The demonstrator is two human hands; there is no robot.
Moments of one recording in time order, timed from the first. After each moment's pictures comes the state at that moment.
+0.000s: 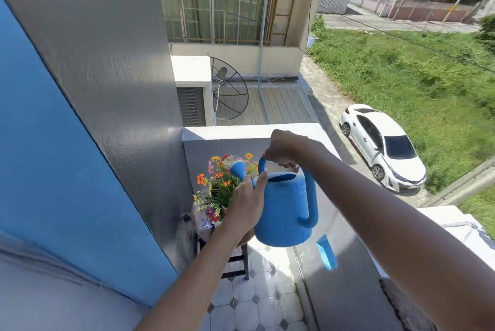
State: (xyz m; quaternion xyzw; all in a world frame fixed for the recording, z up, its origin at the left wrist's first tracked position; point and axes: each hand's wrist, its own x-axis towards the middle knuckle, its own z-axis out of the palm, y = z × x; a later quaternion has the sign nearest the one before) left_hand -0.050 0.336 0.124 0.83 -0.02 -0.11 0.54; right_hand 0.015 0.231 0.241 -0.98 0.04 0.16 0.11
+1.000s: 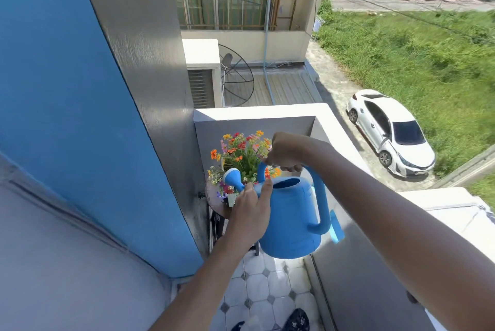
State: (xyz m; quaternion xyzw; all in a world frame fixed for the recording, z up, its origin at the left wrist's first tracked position) left_hand -0.146 0.375 0.126 0.85 0.02 -0.15 0.50; right_hand -0.054 0.266 0.220 -0.96 0.03 0.24 0.12
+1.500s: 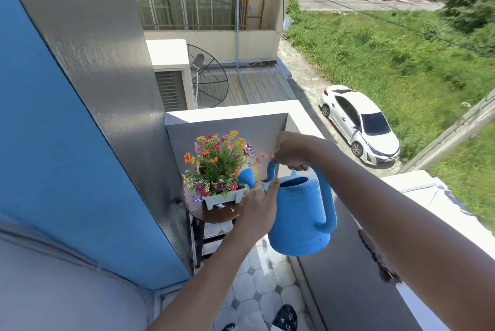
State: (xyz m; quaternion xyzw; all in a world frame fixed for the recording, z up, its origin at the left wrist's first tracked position) left_hand -0.148 0.319 0.130 0.83 -0.04 -0.20 0.52; right_hand -0.075 0.205 0.225 -0.96 0.10 0.22 0.13
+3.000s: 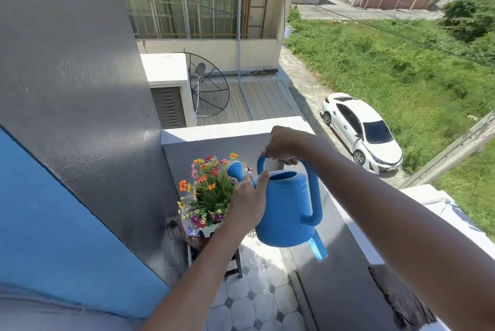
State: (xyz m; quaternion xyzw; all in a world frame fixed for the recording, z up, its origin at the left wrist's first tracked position) left_hand -0.040 0.314 0.134 0.83 -0.03 -0.14 0.54; right_hand 0.024 0.199 0.240 -0.97 0.09 0.17 0.12
